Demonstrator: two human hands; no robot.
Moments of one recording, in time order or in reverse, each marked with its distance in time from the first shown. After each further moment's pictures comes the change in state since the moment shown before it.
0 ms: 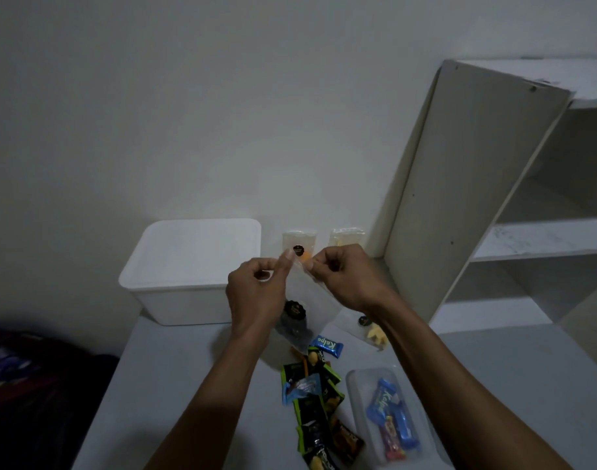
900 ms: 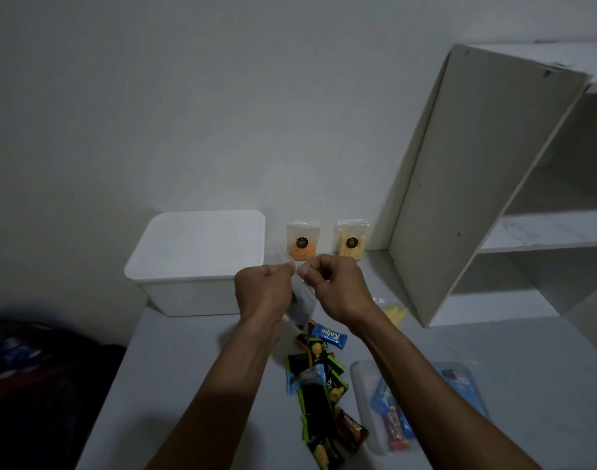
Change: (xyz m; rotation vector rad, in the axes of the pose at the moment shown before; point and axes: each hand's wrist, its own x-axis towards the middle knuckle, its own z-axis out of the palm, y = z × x) left_hand -0.010 0.016 0.003 -0.081 -0.026 -0.368; right_hand -0.008 0.020 0.042 0.087 0.128 0.033
